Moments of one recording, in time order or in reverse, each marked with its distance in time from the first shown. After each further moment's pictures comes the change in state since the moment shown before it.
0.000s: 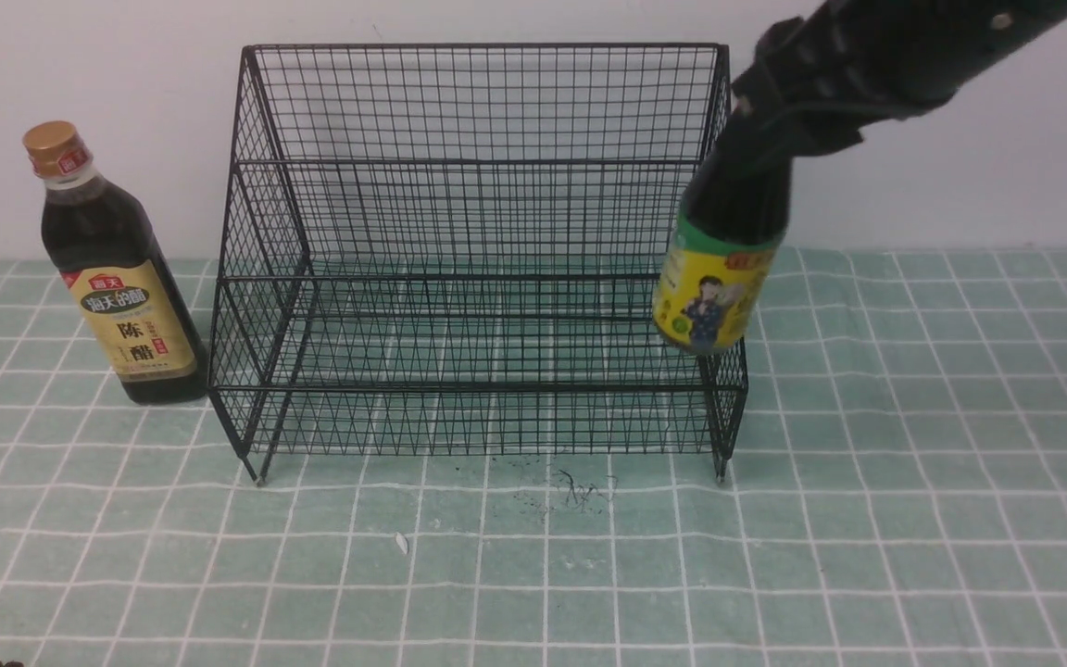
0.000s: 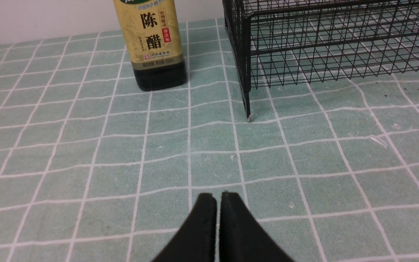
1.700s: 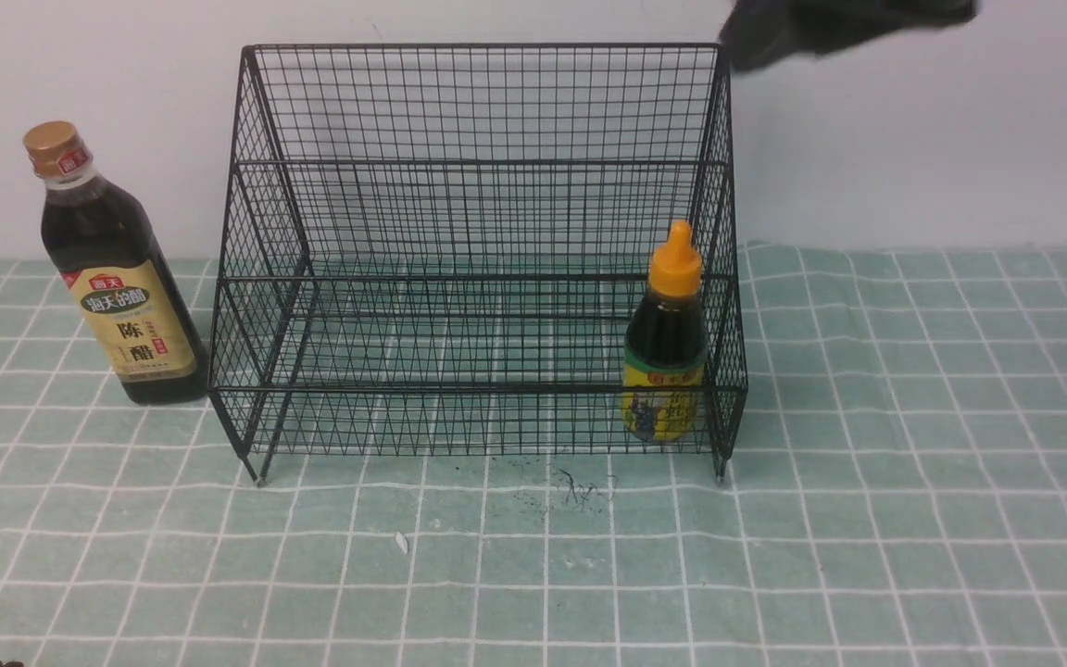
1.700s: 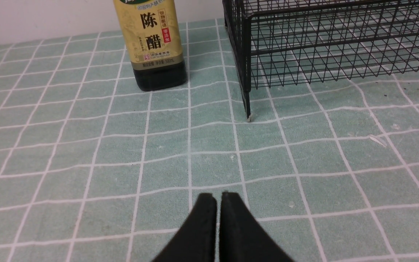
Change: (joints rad) right arm 0.018 -0.109 -0.085 -0.111 -0.031 0.203; left arm 0.000 0.000 0.000 0.000 0.000 0.000
